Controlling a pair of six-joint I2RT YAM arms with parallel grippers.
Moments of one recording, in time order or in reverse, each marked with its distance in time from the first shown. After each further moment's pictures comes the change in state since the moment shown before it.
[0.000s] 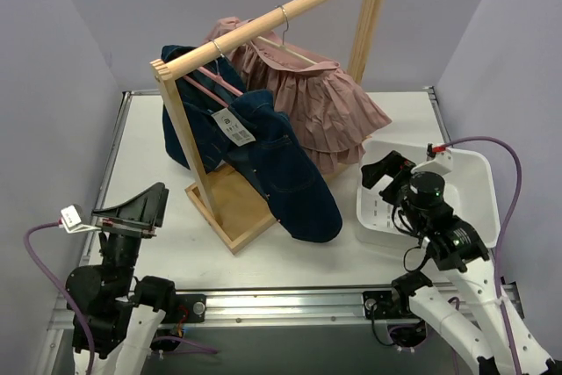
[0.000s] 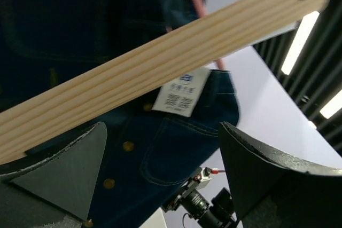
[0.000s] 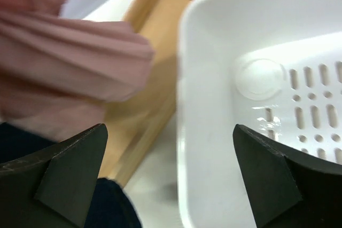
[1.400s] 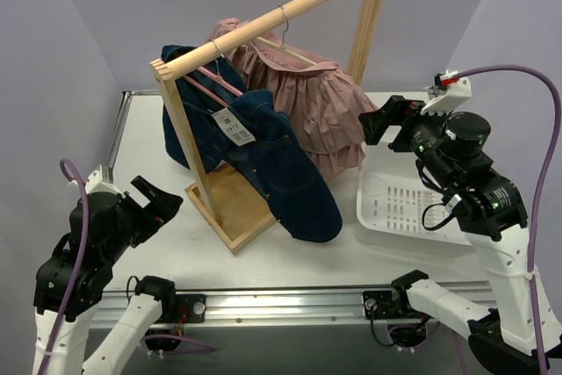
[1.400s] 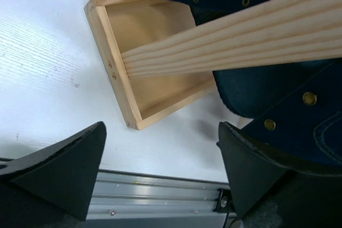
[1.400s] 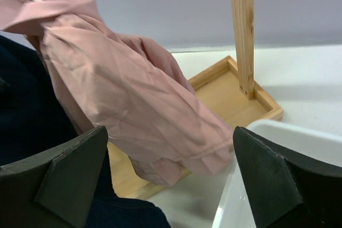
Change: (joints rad) left arm -0.021 0.564 0.571 -0.951 -0.067 0.436; right arm 0.007 0.340 0.671 -0.113 -0.162 -0.351
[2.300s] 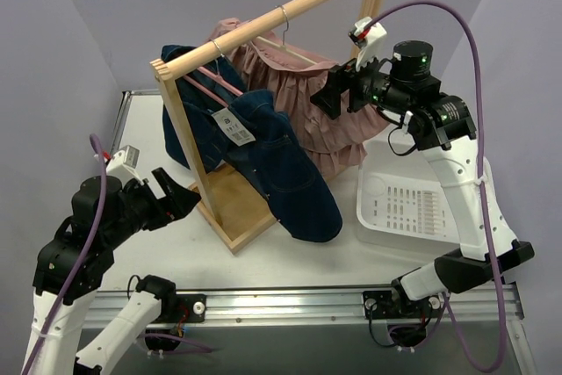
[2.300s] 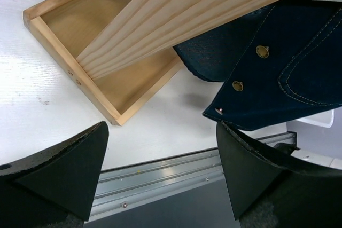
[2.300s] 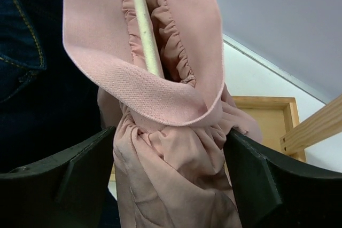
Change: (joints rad) left arm -0.070 0.095 0.064 0.080 0.196 0.174; right arm 0.000 0.496 0.451 -0.079 -0.483 -0.367
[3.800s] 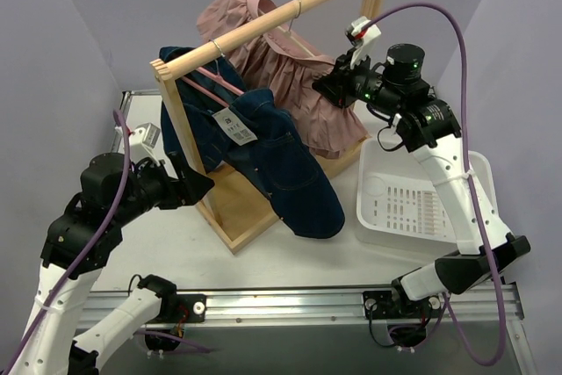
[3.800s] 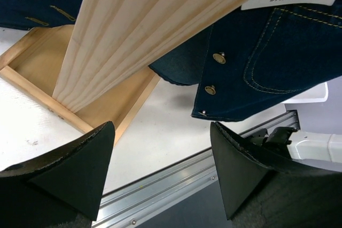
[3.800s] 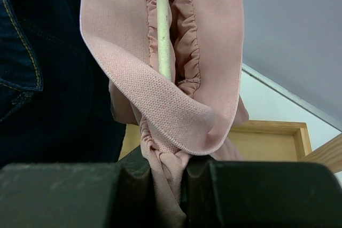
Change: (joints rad) left arm -0.074 0.134 0.073 0.127 0.068 0.121; right arm -0.009 -0.005 -0.145 0.252 -0.058 0.050
